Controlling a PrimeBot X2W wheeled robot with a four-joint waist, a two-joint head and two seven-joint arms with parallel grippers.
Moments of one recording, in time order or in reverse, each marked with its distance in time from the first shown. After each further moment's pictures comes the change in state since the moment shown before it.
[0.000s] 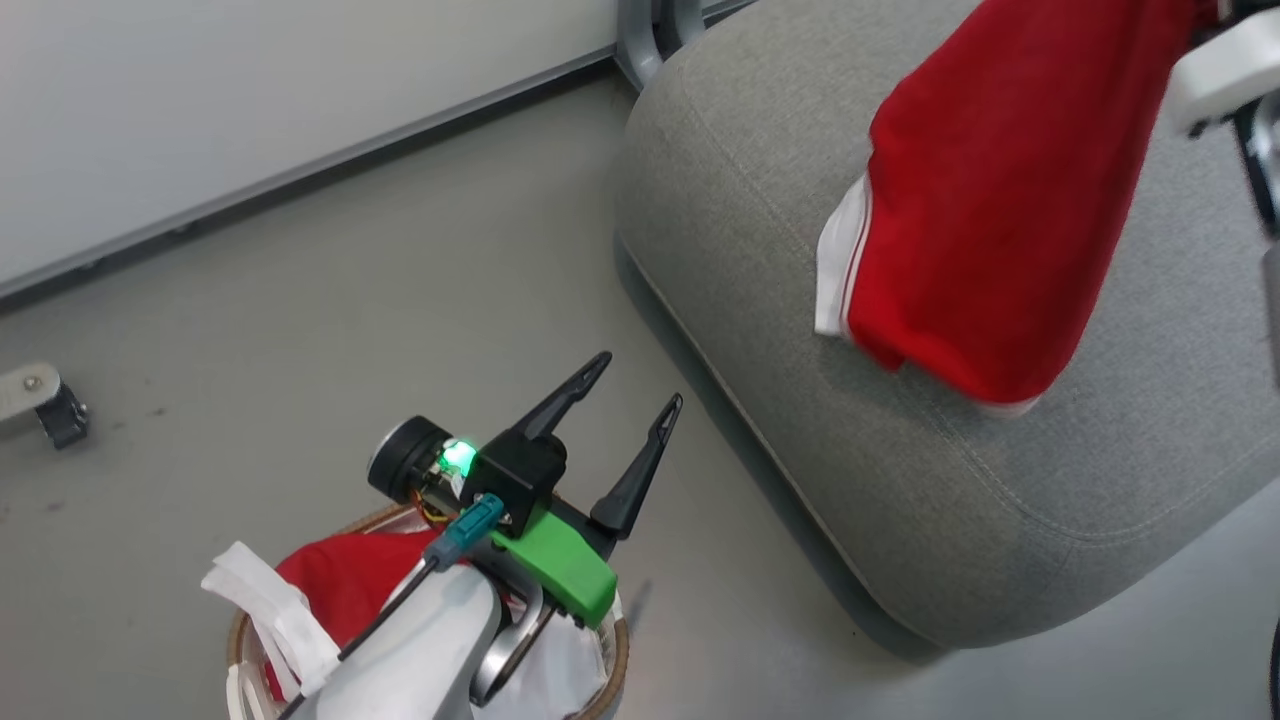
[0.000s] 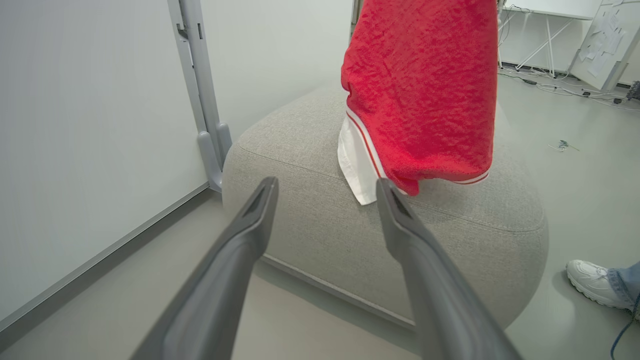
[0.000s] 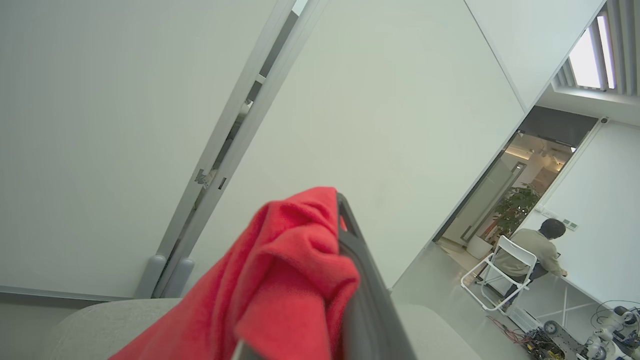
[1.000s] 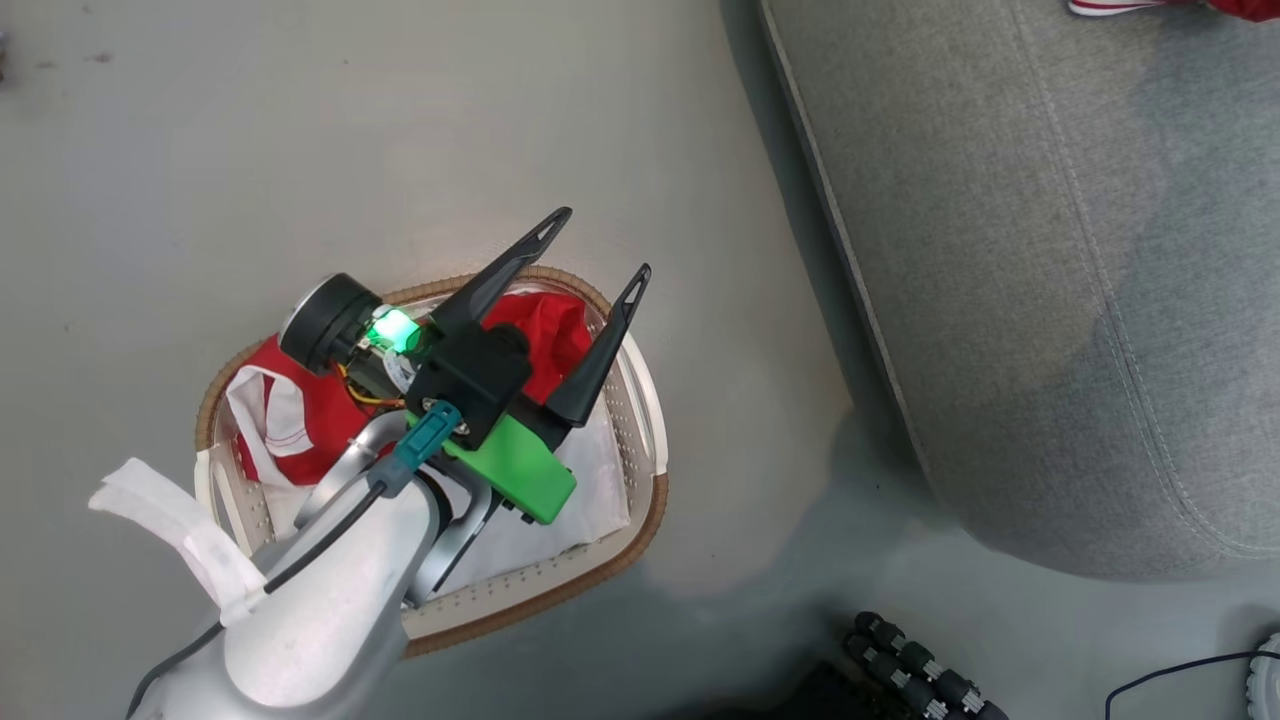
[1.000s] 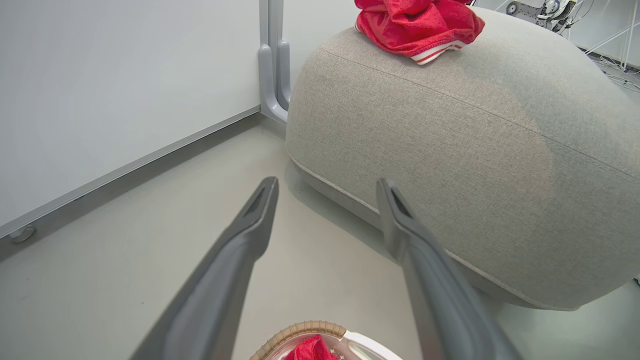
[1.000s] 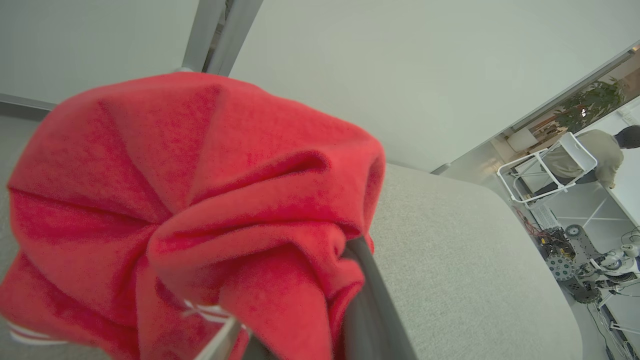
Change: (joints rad) left arm -0.153 0.131 0.017 -0.222 0.067 0.030 0.134; right arm -0.256 -0.111 -0.224 0.450 -0.138 0.000 -0.001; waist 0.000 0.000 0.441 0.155
